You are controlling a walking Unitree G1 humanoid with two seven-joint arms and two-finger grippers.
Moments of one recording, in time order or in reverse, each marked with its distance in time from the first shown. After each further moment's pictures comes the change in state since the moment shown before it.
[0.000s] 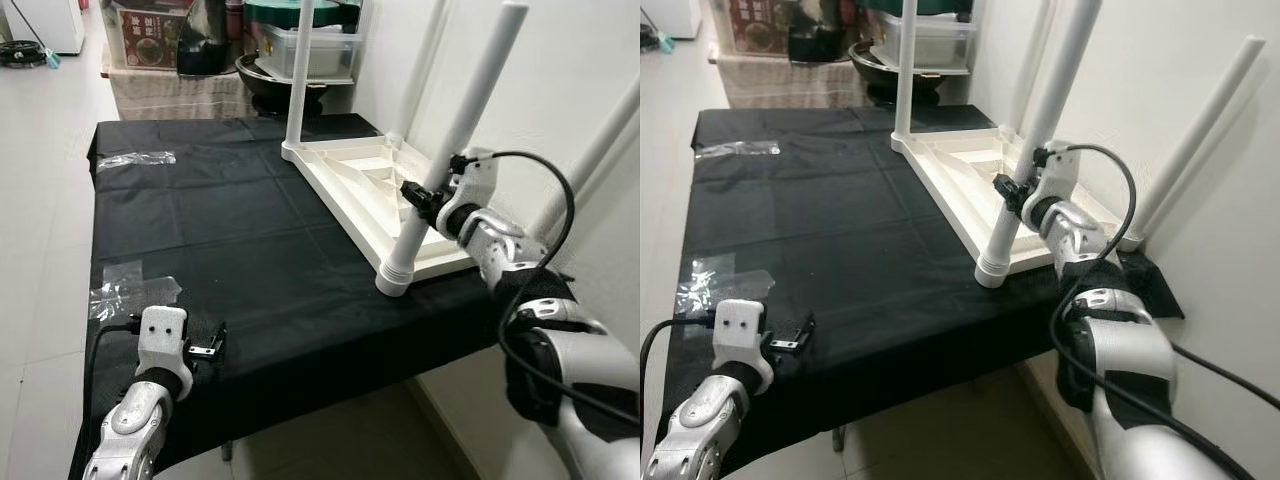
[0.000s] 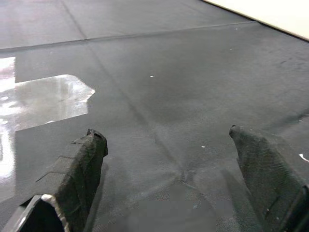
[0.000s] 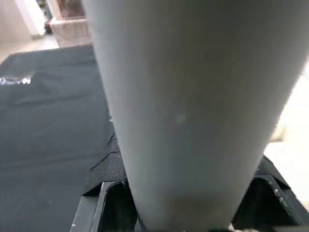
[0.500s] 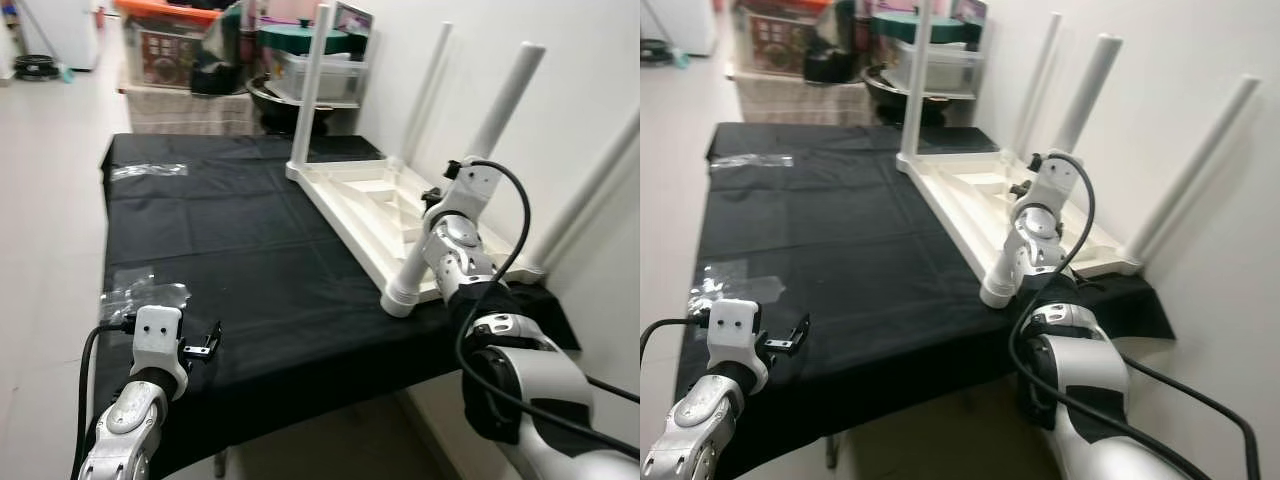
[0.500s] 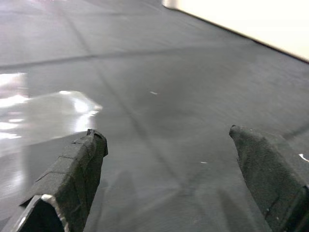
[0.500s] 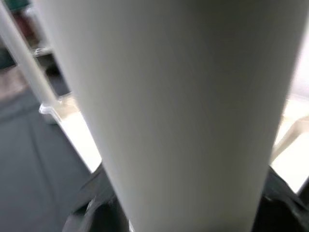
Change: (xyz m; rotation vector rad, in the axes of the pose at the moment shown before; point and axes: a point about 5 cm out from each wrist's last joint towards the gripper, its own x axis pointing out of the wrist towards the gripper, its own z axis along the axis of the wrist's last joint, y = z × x) left arm 0.000 0.002 0.001 0.007 -0.002 0.005; right arm 0.011 0.032 -0.043 0.218 0.037 -0.471
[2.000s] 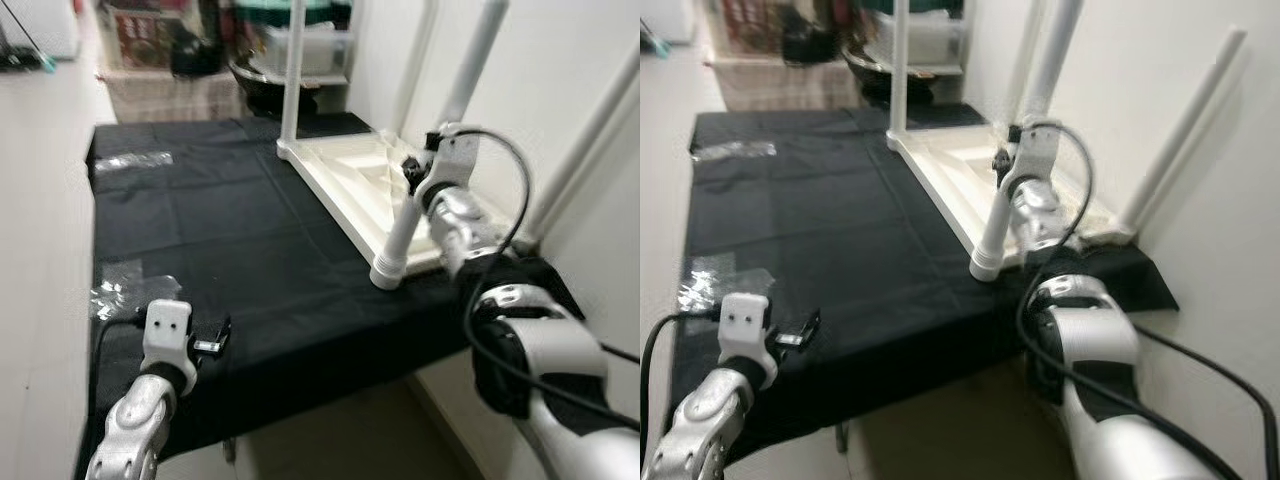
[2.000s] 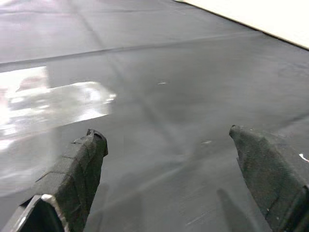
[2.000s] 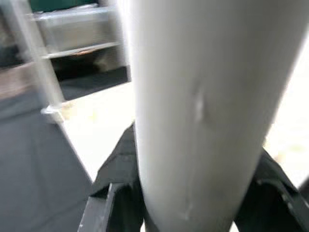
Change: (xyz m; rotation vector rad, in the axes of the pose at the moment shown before) left arm 0.003 -0.005 -0.001 -0.008 0.003 -0.012; right arm 0.000 0.008 0.037 -0.148 -0.145 -0.116
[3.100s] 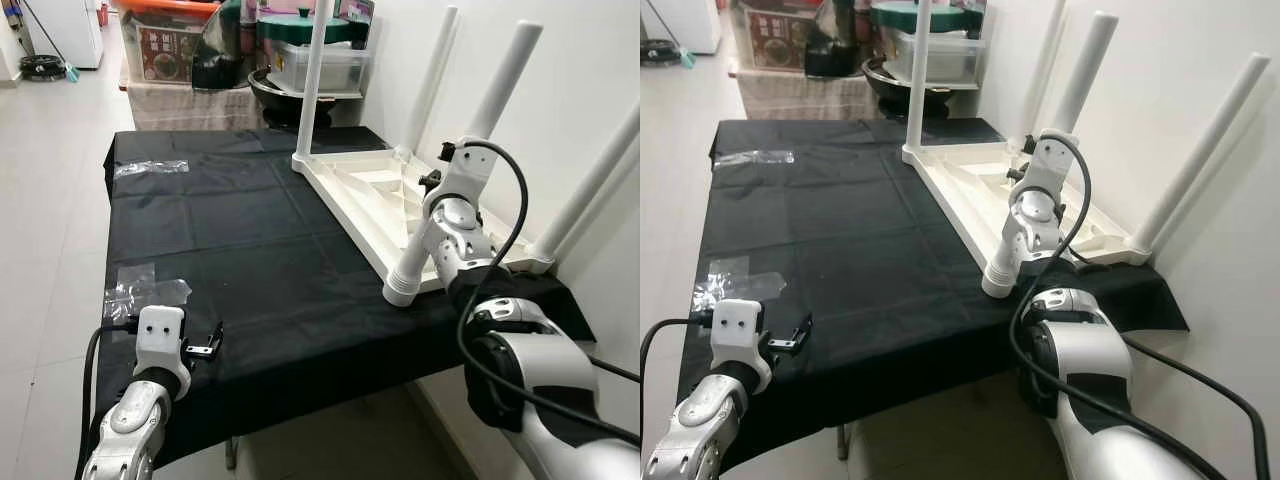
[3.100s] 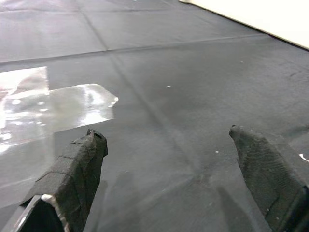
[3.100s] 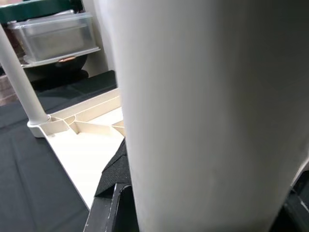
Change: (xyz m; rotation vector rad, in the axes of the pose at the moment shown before) left arm -0.002 0.003 0.000 0.005 0.006 0.016; right arm -0.002 -0.001 -0.001 0.060 0.012 -0.035
